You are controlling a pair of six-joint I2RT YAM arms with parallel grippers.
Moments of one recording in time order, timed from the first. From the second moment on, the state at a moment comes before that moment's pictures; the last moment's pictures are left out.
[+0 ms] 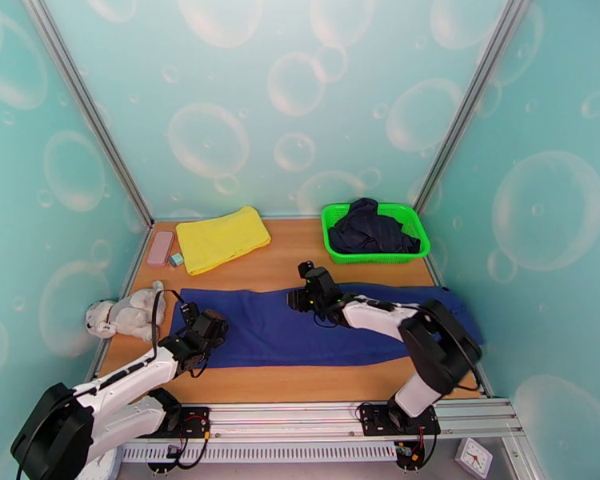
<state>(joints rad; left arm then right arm) -0.60 1.01 0.39 -0.44 -0.41 -1.04 0.60 1.75 0.87 0.05 -0.14 0.48</state>
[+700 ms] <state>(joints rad) -0.62 1.00 0.40 -0.73 -0.37 -1.41 0.40 1.76 0.82 0.13 -0.17 0.50</state>
